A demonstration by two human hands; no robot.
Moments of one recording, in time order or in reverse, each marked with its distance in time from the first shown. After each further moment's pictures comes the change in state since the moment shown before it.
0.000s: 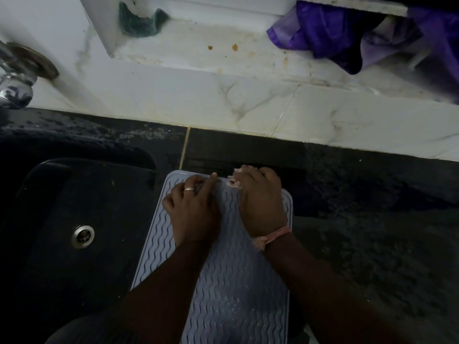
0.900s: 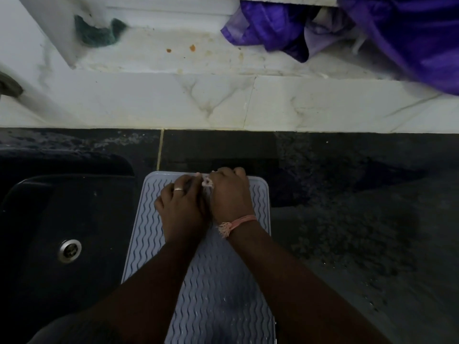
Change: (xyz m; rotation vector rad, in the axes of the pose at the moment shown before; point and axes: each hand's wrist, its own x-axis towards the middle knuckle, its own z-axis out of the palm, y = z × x) left_hand -0.011 0.011 0.009 -0.018 -0.025 0.086; right_hand -0.008 -0.015 0.007 0.060 -0.005 0.153
